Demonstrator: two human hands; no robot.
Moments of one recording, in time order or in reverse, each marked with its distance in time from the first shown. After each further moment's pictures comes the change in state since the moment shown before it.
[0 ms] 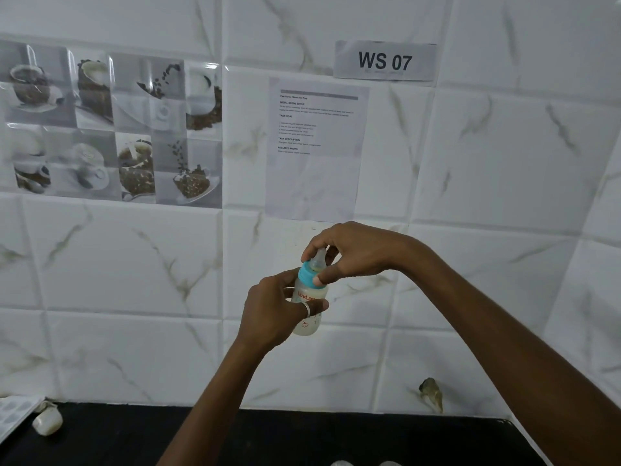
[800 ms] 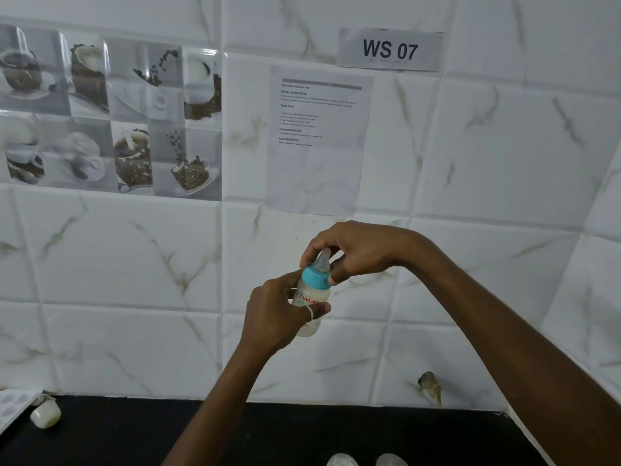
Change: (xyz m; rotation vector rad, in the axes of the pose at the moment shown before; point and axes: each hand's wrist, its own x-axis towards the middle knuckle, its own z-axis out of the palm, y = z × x) left_hand -0.003 -0.011 0.009 0.049 0.003 -0.010; right_hand 0.003 0.003 0.003 0.045 -0.119 -0.025
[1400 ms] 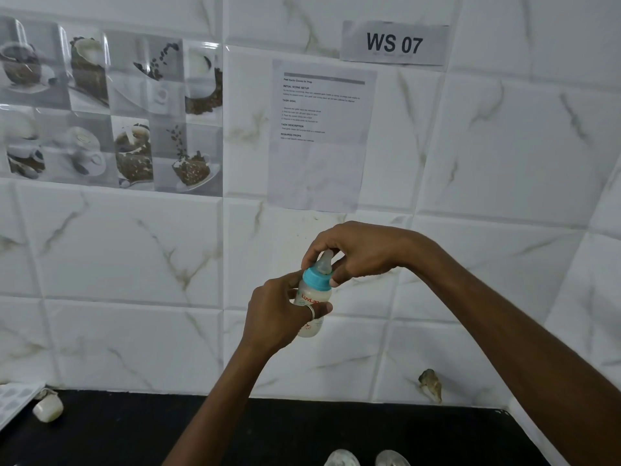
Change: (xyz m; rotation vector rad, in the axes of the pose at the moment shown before) left_hand -0.004 0.000 0.001 -0.012 -0.014 -0.021; right_hand 0.000 0.000 0.003 -0.068 -0.018 -0.038
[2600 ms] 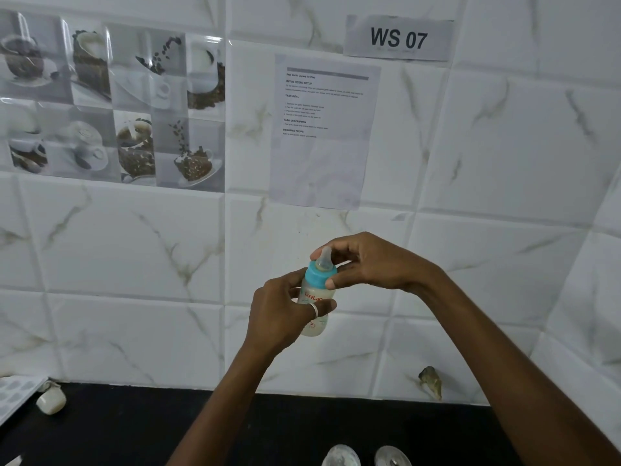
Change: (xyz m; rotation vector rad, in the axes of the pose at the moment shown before) left_hand -0.008 0.003 0.004 -0.087 0.031 0.007; right_hand -0.016 0.026 0.040 0.564 0.234 0.037
